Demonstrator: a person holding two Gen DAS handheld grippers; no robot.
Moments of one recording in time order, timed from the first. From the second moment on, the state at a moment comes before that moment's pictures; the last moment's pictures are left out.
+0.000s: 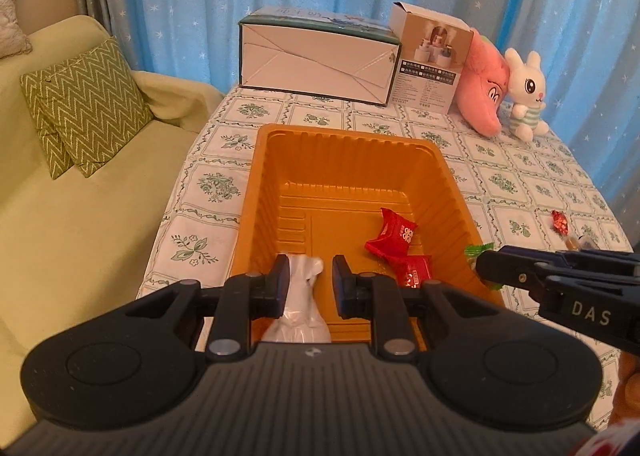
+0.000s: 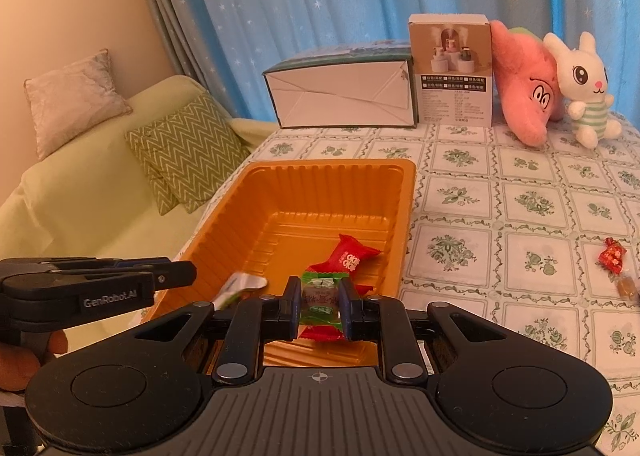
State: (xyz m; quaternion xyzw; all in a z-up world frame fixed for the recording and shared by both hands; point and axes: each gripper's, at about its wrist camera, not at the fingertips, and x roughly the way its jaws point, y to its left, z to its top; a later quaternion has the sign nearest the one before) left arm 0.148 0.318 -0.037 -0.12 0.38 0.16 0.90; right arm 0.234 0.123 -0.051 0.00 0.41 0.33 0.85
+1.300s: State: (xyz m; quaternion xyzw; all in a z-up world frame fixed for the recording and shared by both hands) left arm 0.068 0.212 0.010 -0.13 0.36 0.14 0.91; right arm 0.157 0.000 -0.001 0.02 0.41 0.23 0.88
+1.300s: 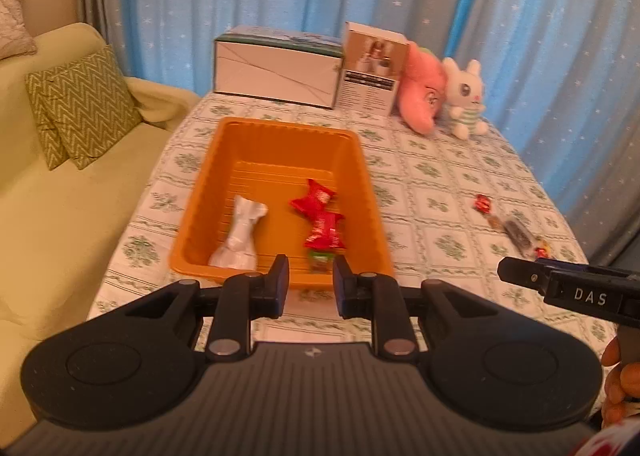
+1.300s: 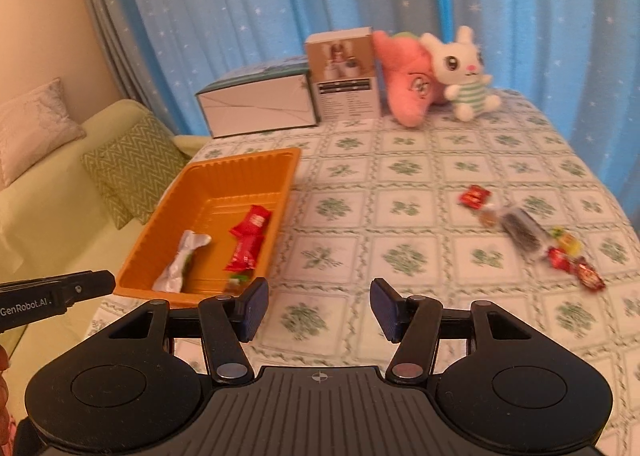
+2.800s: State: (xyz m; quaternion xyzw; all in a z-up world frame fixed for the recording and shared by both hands) left arm 0.143 0.042 0.001 -0.08 0.39 -0.01 0.92; right arm 0.142 -0.194 0.003 0.05 0.41 0.06 0.91
